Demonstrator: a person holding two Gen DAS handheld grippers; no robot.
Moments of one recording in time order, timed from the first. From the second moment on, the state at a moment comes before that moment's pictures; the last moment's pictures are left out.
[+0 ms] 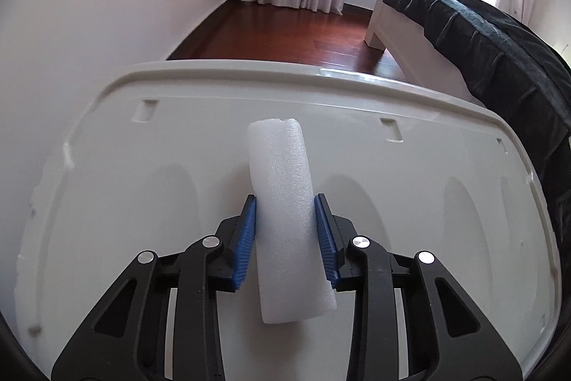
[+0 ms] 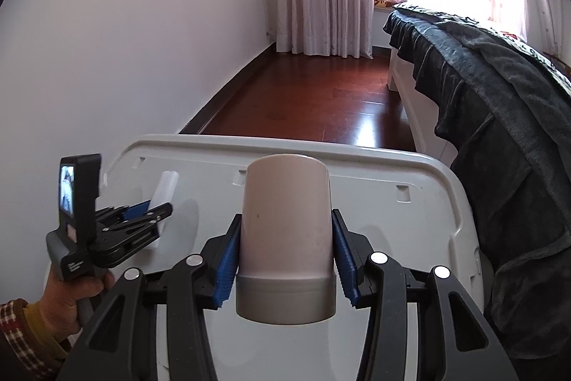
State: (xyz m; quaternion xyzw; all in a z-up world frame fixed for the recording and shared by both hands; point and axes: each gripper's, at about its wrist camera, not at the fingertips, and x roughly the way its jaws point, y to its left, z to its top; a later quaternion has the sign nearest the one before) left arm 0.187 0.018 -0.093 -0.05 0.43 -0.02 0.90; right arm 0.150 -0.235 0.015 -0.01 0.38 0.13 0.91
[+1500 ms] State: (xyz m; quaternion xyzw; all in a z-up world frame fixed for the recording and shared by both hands) left arm -0.138 0.048 -0.084 -0.07 0.46 0.00 0.89; right arm -0.146 -0.160 -0.101 -0.03 0.55 0.10 0.83
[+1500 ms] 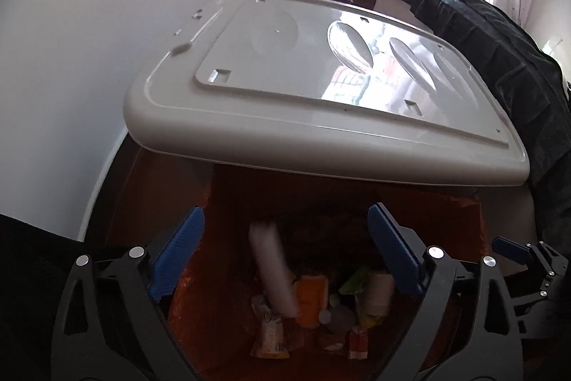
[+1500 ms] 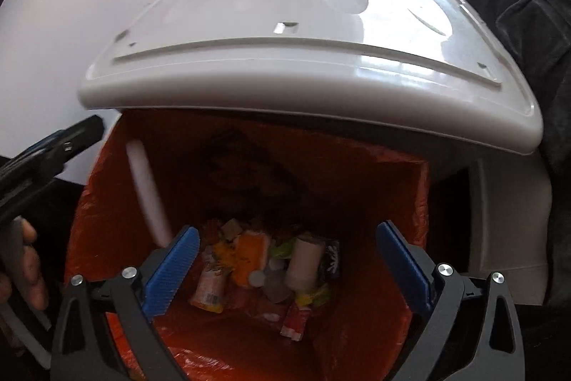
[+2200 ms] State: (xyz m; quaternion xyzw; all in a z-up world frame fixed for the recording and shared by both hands) left arm -0.102 0.021 0.004 -0.01 0.35 0.00 0.94; right arm -0.087 -0.200 0.018 -0.02 0.36 0.03 0.93
